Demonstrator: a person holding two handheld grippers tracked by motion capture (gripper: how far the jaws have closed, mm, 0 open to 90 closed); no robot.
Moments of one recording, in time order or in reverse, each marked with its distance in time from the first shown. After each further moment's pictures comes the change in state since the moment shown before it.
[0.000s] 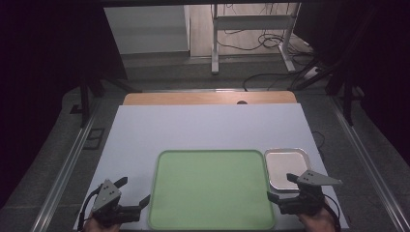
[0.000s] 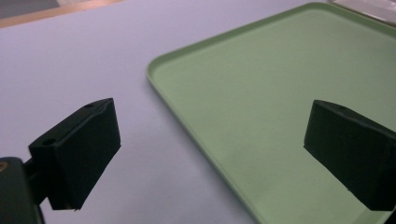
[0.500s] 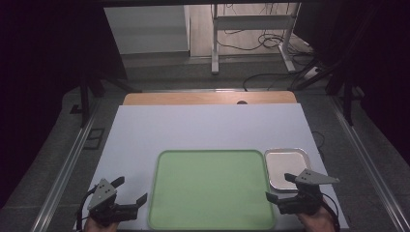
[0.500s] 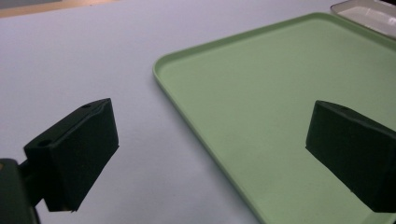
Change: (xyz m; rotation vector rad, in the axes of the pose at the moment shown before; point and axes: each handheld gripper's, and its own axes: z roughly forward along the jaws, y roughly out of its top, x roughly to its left) left arm 0.008 -0.003 -0.001 -0.009 0.015 -0.040; right arm -0.003 -0.001 0.005 0.008 0.017 -0.022
